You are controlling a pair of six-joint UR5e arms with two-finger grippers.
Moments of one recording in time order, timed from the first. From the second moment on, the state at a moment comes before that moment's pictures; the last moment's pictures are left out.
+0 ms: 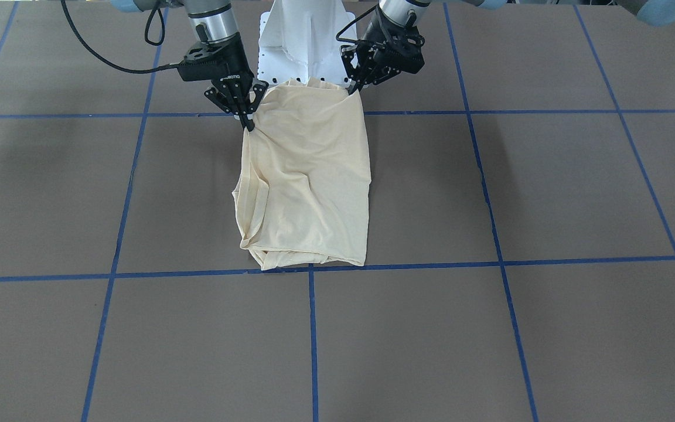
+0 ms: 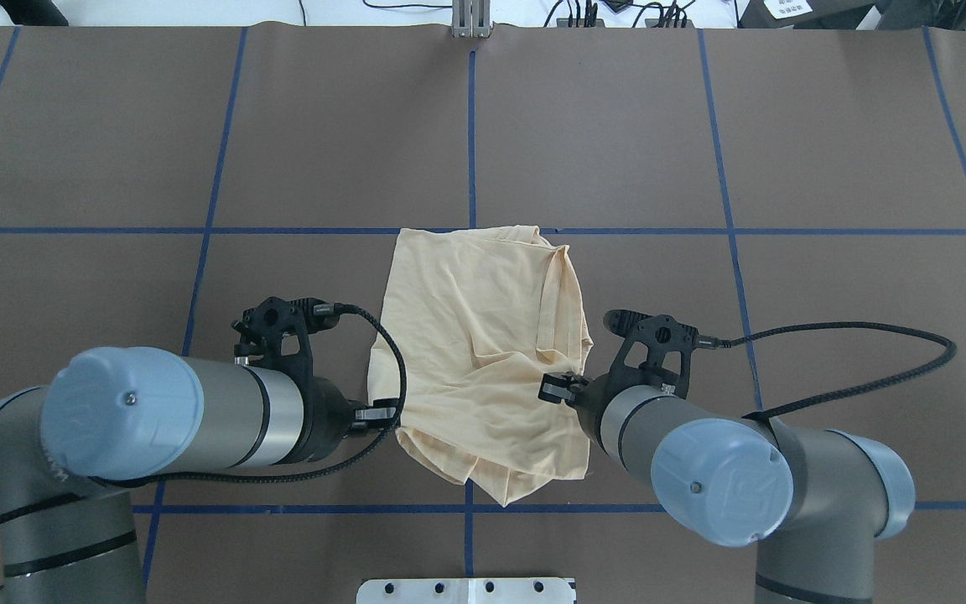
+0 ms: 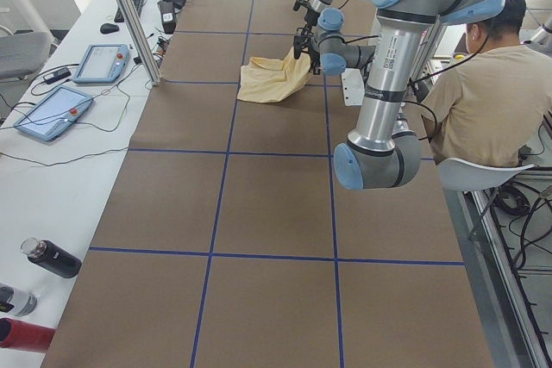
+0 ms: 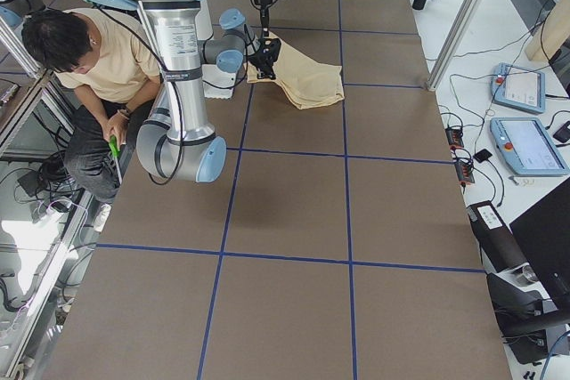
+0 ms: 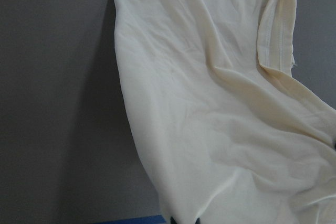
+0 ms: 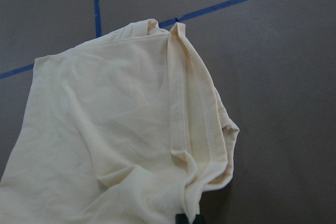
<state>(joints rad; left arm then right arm) -0.34 -1.96 -2.11 -1.82 -1.72 -1.47 0.24 -1.24 2.07 -1.41 1.31 1.62</state>
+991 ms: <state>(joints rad) -0.59 -2.20 -1.74 -1.84 -1.69 -1.30 0.46 -1.02 1.76 -1.40 1.33 1.53</state>
